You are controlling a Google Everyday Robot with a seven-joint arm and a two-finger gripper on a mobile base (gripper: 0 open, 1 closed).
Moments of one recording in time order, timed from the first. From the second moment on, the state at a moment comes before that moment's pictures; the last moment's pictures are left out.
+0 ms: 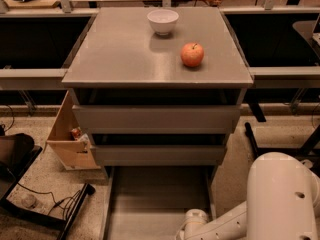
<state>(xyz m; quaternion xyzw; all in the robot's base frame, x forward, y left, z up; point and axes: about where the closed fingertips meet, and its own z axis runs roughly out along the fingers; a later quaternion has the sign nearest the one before) 0.349 -0.060 0.189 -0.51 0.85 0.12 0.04</state>
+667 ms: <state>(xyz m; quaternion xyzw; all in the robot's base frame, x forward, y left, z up) 0.352 -0.064 0.226 -0.53 0.84 0.10 0.06</state>
